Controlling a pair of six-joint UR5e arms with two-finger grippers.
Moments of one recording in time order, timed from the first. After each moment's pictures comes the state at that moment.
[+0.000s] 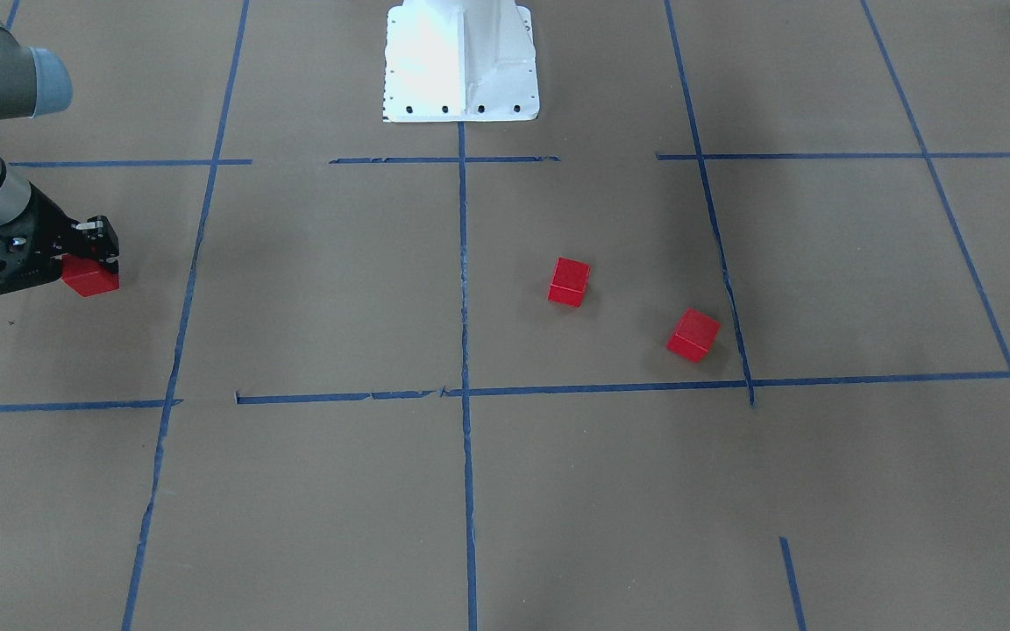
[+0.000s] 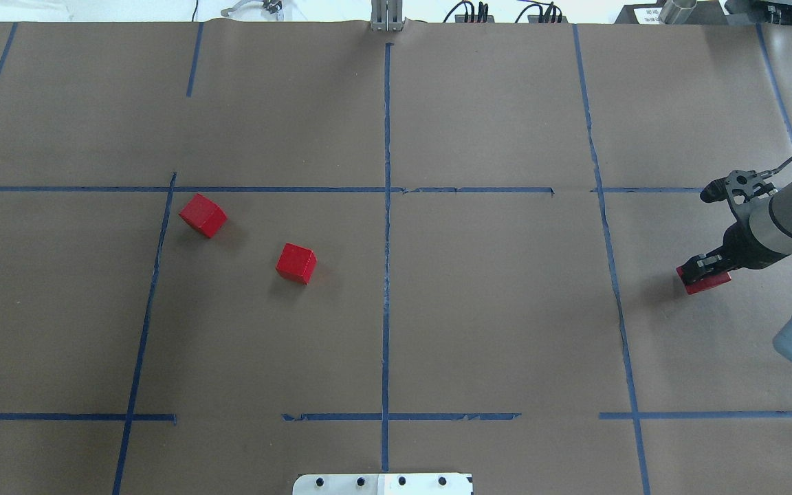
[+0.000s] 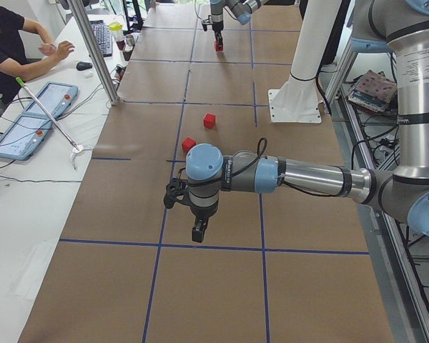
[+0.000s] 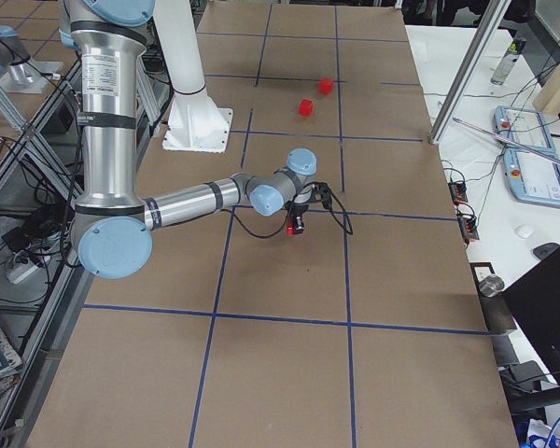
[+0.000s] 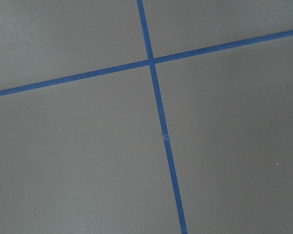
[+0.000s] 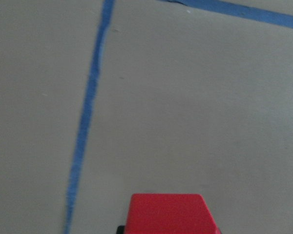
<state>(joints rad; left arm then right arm) -1.59 -1.40 -1.89 -1.48 -2.31 0.17 0.85 -1.58 1.85 -1.22 2.18 0.71</state>
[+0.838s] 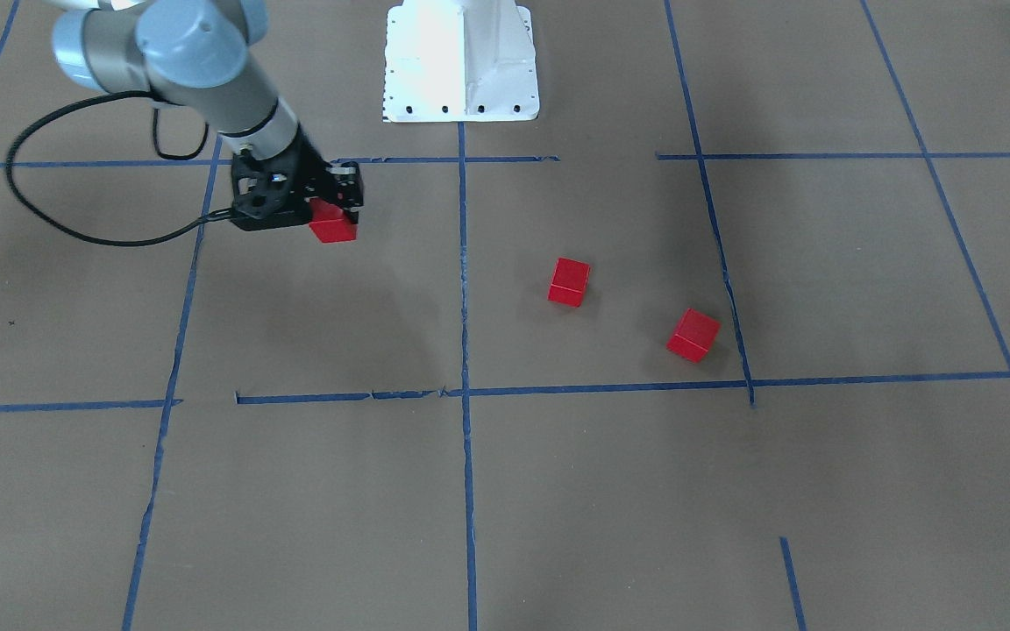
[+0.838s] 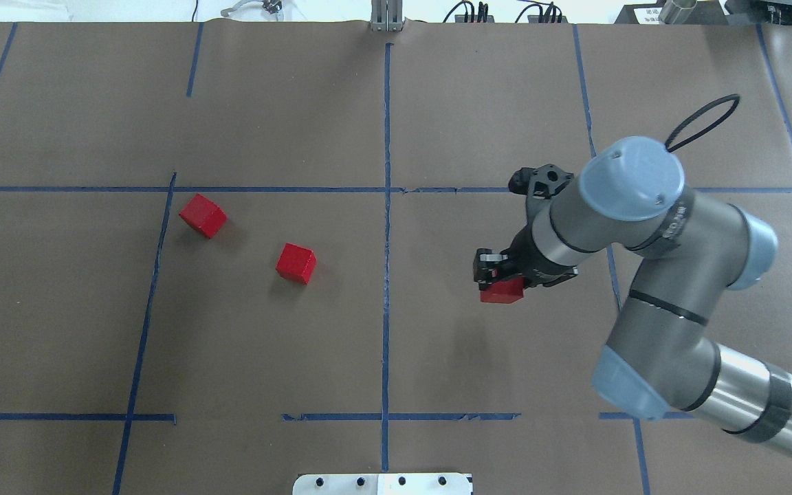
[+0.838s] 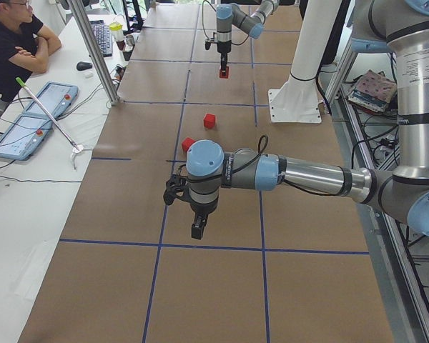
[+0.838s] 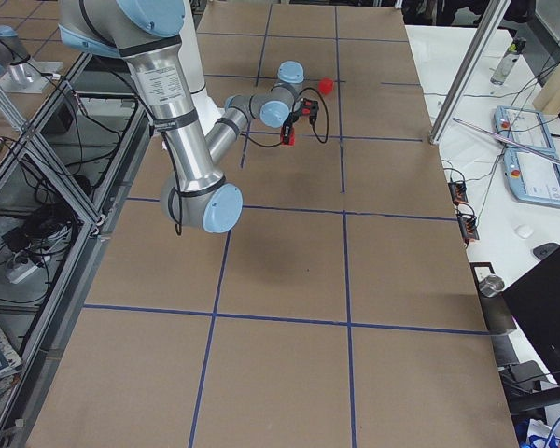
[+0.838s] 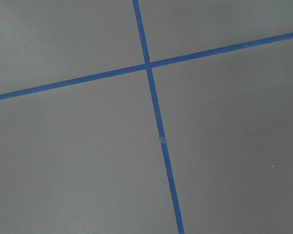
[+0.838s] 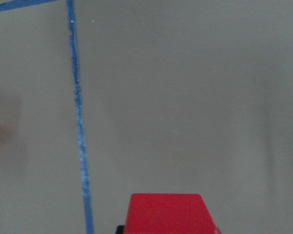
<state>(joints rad) -1.59 -1.40 -1.90 -1.48 -2.32 0.17 0.51 -1.05 1.82 -1.45 1.99 1.36</state>
